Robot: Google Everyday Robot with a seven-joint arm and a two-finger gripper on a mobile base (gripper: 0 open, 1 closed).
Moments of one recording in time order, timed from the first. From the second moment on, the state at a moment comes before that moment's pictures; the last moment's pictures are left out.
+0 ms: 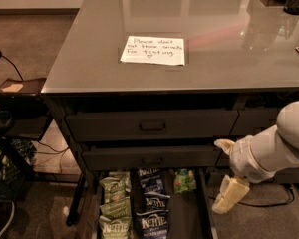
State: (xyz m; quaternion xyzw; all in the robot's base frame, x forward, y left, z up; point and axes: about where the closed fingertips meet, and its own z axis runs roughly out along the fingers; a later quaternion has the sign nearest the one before) arm 0.406 -0.177 0.692 -0.60 0.76 0.15 0.20
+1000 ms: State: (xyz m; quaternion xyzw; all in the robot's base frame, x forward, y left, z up) arm 0.458 -0.199 0.509 -0.62 0.74 0.14 0.21
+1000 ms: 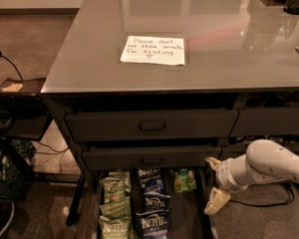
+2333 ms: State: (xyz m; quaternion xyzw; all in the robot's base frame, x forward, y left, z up) arm 0.471 -0.226 0.388 -0.62 0.74 0.16 0.22
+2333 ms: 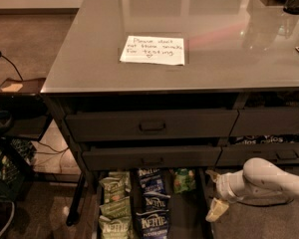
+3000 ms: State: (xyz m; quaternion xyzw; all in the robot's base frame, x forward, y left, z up) arm 0.481 -0.206 0.278 -0.59 0.74 0.19 0.25
